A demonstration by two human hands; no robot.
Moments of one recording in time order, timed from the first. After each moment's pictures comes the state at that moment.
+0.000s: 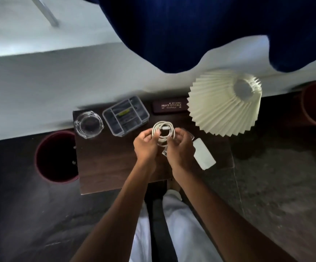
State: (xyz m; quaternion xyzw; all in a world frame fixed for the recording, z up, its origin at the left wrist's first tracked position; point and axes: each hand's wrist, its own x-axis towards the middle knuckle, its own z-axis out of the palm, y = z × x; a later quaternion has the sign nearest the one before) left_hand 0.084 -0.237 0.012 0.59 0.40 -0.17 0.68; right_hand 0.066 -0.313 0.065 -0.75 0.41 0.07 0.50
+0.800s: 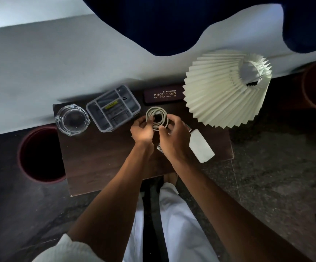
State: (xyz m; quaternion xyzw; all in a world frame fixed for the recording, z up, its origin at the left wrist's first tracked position) left_hand 0.120 -0.259 -0.058 0.56 0.48 -0.17 0.65; right_hand 0.086 -0.323 0.036 -0.82 0.32 0.08 0.47
